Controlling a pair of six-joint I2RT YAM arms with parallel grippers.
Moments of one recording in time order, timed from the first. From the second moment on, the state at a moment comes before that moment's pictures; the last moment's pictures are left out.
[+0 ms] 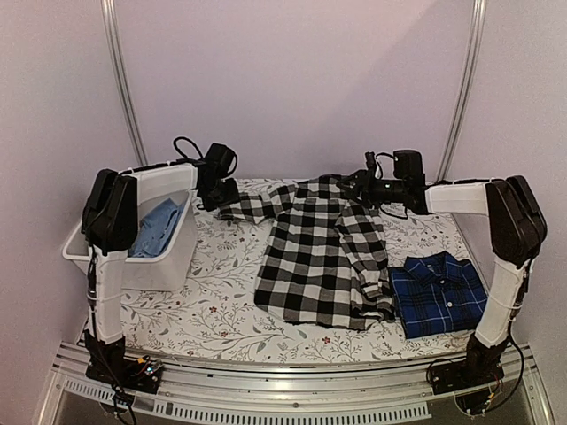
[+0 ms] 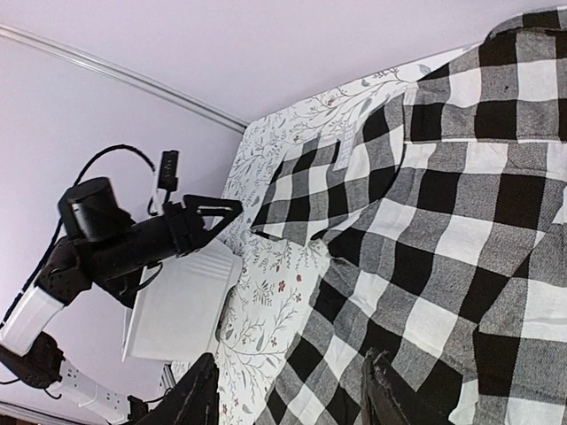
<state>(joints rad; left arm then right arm) -0.43 2.19 1.77 -0.52 -0.25 -0.64 0.33 1.94 1.29 0.25 -0.66 0.76</state>
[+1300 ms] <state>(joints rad) -0.46 2.15 1.75 -0.47 -0.23 -0.53 0.67 1.67 1.03 -0.05 -0.30 0.50</state>
